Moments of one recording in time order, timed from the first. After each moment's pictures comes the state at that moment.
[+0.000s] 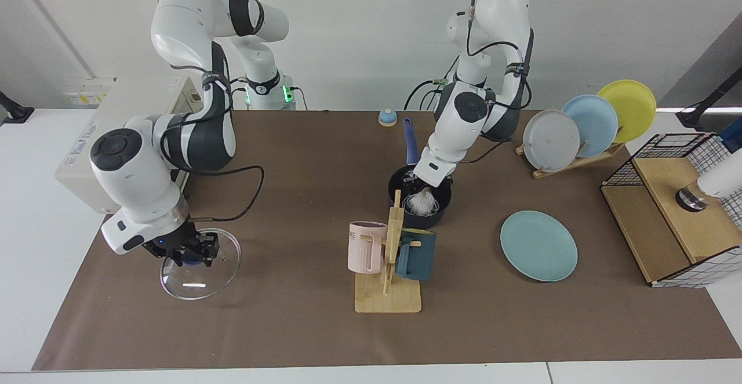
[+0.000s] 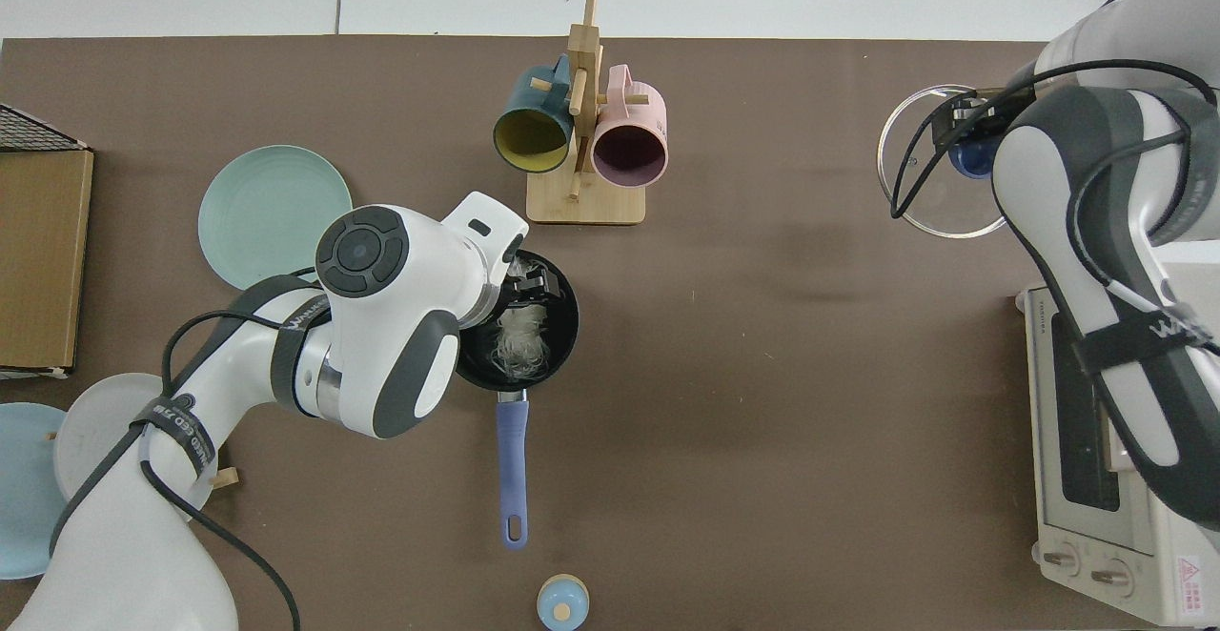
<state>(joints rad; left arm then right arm) -0.09 0.28 -0.37 -1.96 -0.10 2.32 -0.51 0.01 0.42 -0.01 -1.34 -0.02 1.87 0.02</state>
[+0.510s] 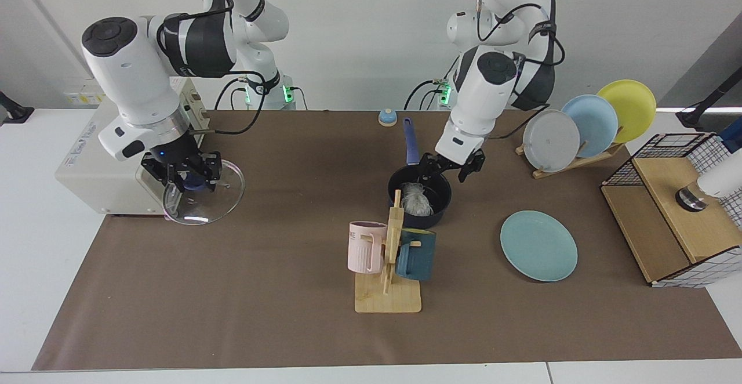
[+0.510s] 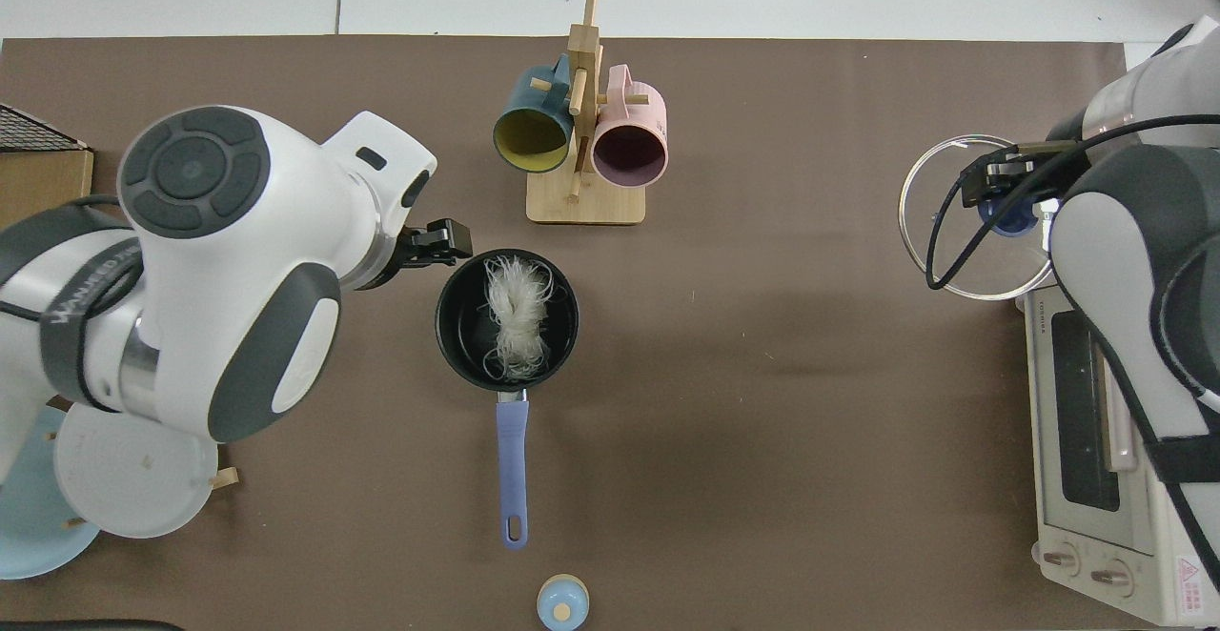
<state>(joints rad) -0.06 0.12 -0.32 -1.73 0.06 1.92 -0.51 0.02 0.23 -0.01 -1.50 -0.01 1.79 0.02</state>
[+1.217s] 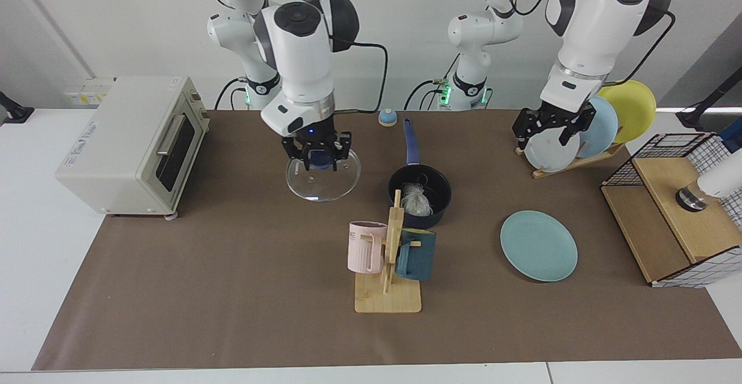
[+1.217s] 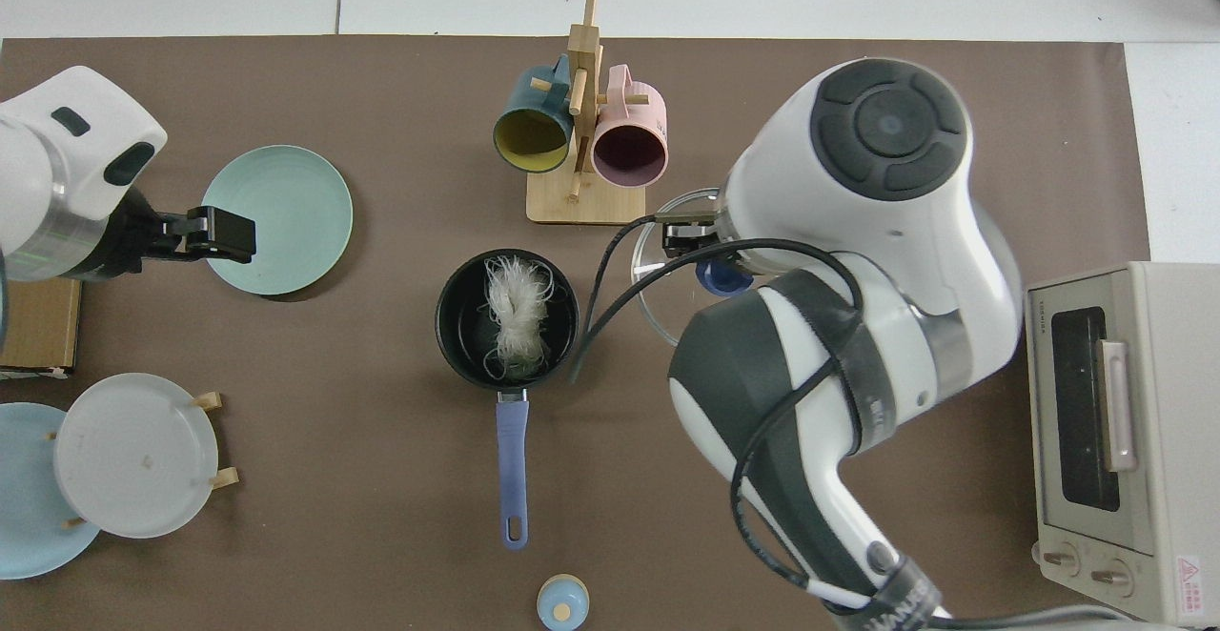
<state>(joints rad) 0.18 0.03 -0.29 -1.64 0.04 1.71 -0.16 0.44 0.29 0.00 -1.44 -0.01 1.79 0.52</state>
